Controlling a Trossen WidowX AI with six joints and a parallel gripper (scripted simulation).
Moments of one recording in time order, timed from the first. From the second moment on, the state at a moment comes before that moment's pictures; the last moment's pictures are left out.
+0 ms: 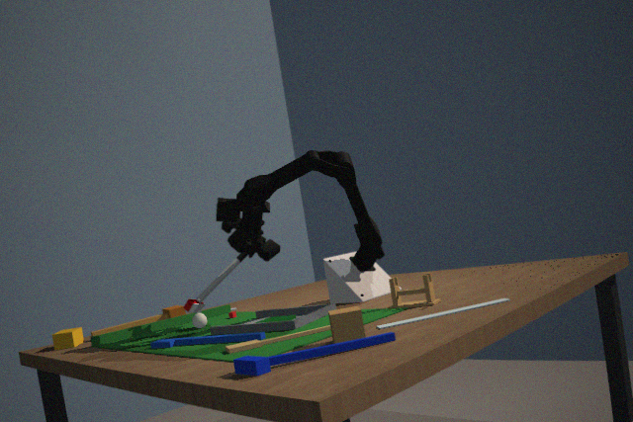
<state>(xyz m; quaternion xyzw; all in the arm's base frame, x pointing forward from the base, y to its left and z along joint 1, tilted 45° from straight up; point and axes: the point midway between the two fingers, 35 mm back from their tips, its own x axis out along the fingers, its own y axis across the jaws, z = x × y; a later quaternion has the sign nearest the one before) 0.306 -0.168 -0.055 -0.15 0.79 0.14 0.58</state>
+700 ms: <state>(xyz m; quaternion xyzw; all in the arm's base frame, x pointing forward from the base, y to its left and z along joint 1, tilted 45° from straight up) 0.311 -0.163 -0.087 -0.15 0.79 0.14 0.58</state>
